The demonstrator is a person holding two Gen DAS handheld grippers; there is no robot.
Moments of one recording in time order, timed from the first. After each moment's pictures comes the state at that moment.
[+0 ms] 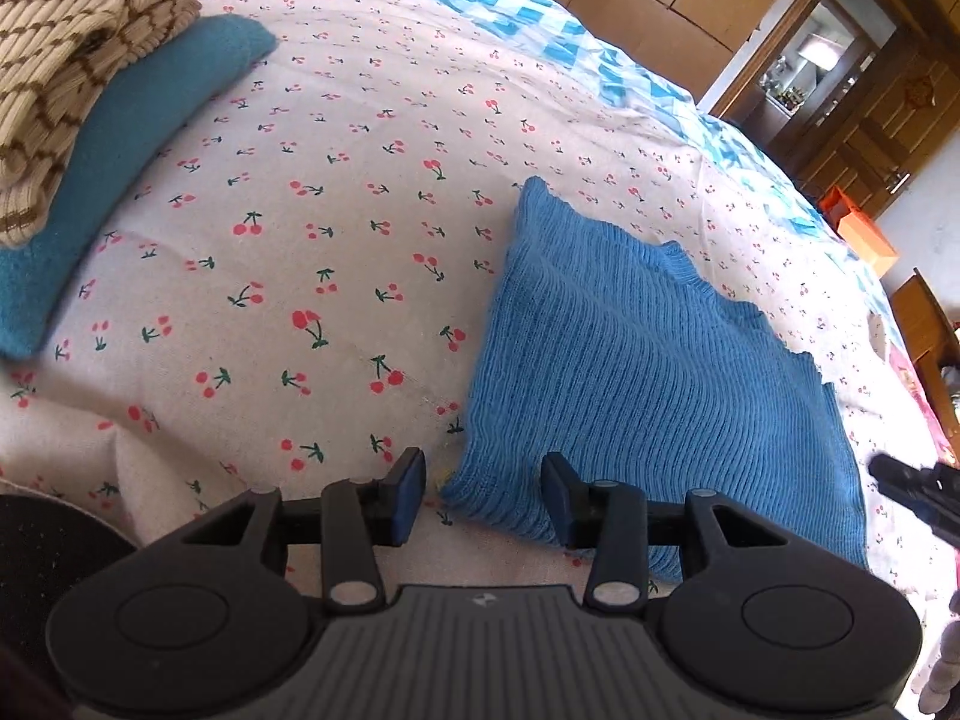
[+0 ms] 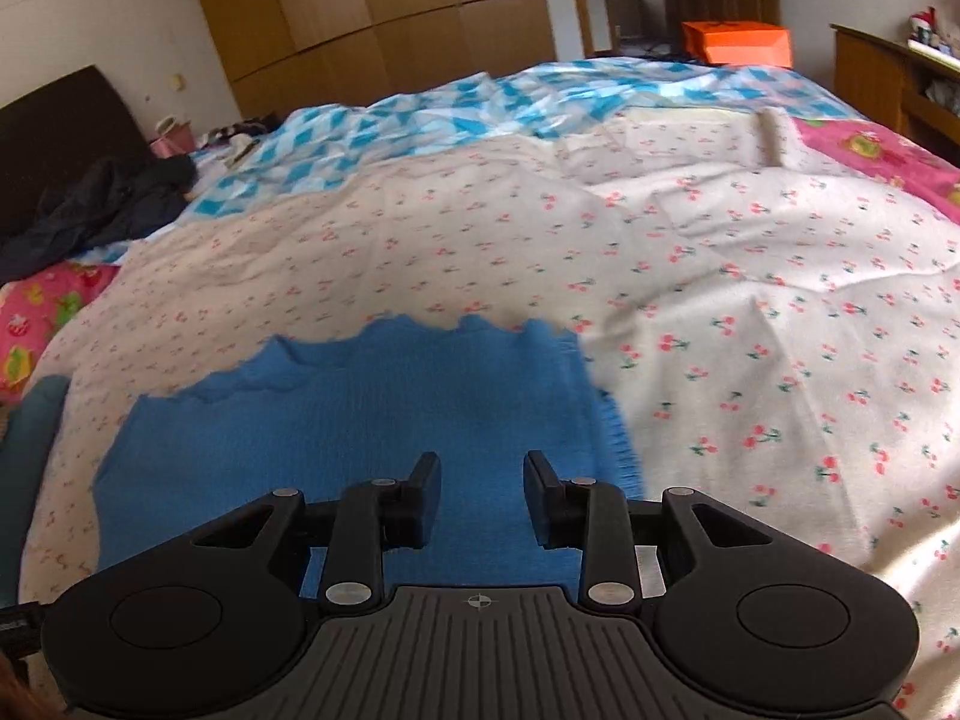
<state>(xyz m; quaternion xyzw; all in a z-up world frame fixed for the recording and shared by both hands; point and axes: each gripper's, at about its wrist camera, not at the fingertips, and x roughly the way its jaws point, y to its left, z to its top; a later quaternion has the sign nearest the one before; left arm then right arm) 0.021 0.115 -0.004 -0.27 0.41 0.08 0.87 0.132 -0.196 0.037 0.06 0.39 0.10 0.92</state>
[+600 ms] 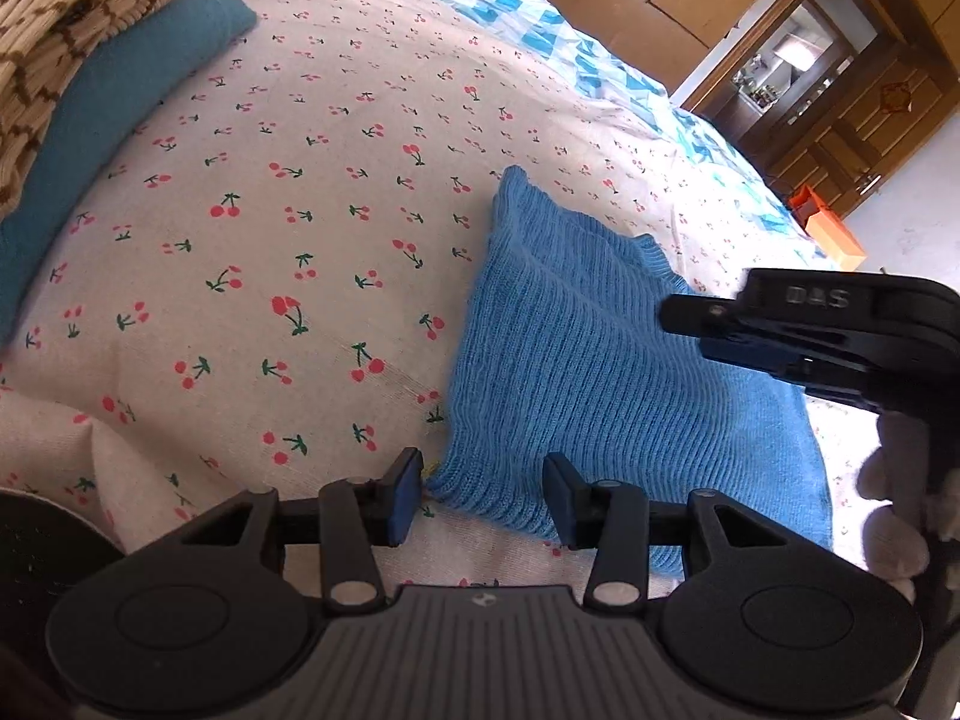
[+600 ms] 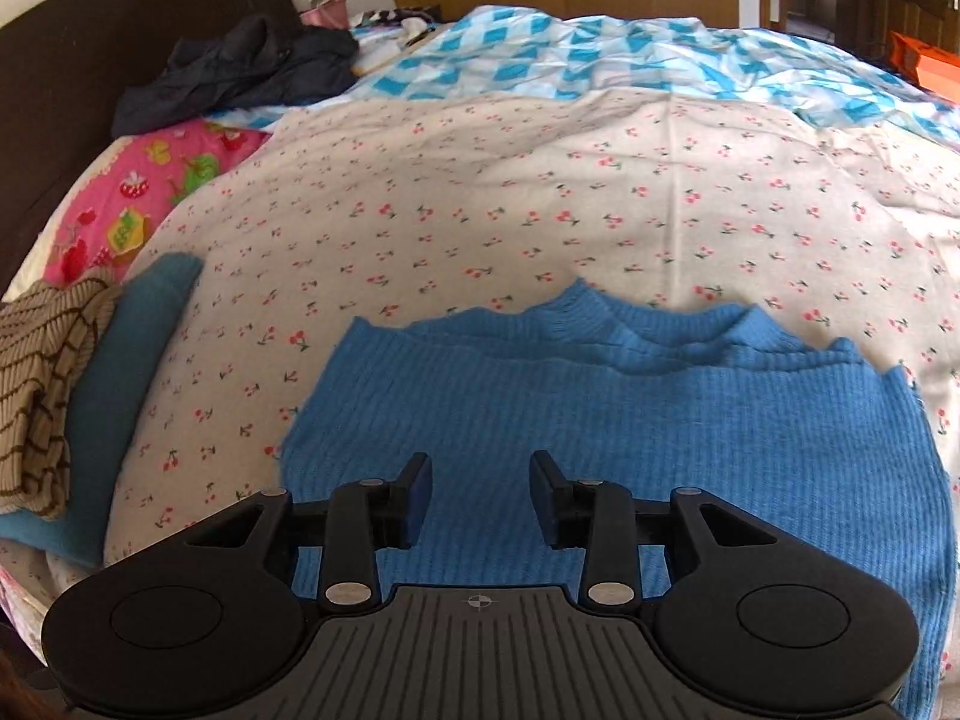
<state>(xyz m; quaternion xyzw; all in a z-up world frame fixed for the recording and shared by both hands) 0.019 0.124 -0.007 -0.30 0.41 0.04 0.86 0.160 -0.029 0.034 -0.02 0.44 0.22 0.87</state>
